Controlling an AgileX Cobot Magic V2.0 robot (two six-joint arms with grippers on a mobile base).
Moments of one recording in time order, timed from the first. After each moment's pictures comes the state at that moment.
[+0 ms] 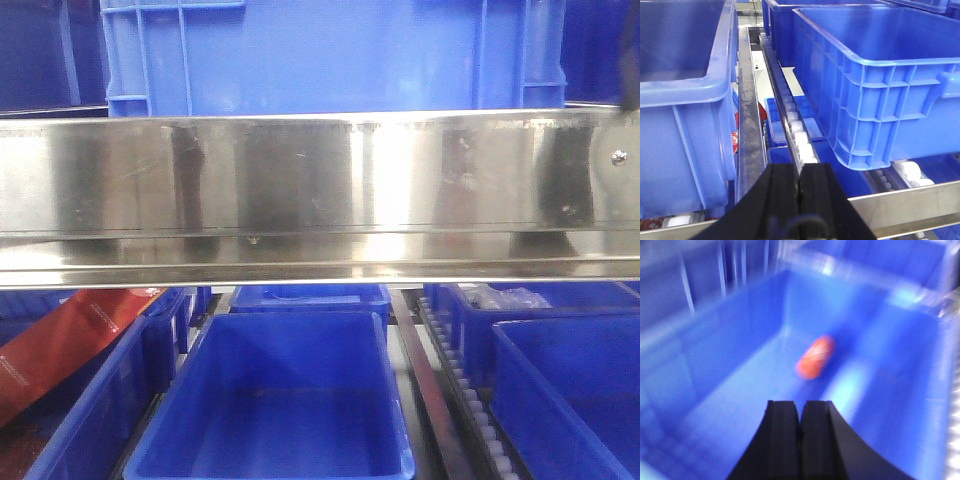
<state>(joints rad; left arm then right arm) -0.27 0.51 -0.83 -0.01 0.71 -0.03 0.47 1.49 -1.80 0.10 0.83 -0.11</state>
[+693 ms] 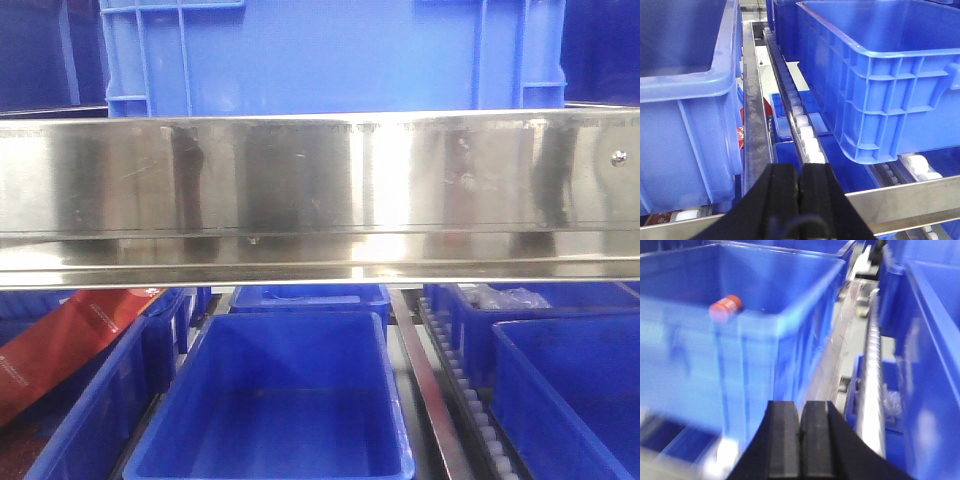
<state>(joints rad) -0.27 0.51 -0.83 0.01 0.72 -0.03 0.29 0.61 -0.71 0.10 0.43 -0.09</state>
